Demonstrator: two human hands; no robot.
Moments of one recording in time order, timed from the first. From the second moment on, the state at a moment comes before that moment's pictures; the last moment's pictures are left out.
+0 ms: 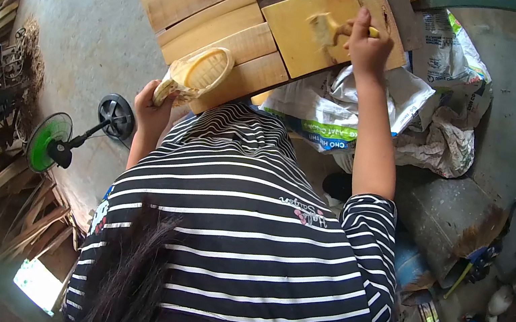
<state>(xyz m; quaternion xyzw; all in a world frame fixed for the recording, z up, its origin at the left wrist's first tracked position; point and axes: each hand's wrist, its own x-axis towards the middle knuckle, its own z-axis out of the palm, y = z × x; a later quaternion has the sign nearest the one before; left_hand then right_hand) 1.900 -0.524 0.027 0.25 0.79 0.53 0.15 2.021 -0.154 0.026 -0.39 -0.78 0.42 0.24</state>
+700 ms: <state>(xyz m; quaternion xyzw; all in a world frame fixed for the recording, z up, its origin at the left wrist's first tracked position) 1.895 -0.554 0.041 0.25 0.85 0.46 0.02 1.989 -0.236 -0.037 -0.06 -0.90 0.34 0.28</state>
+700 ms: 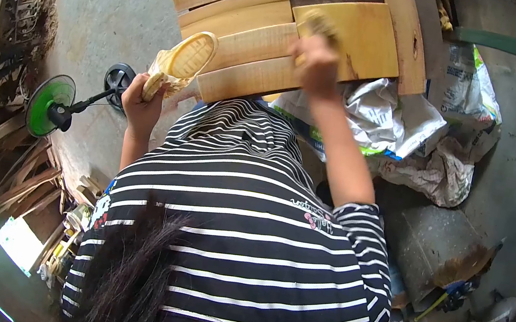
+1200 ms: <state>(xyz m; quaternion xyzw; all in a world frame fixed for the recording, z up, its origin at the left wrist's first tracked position) 1.899 -0.554 0.041 0.23 0.86 0.46 0.01 1.974 -0.164 0.010 -0.19 -0.90 0.23 0.31</state>
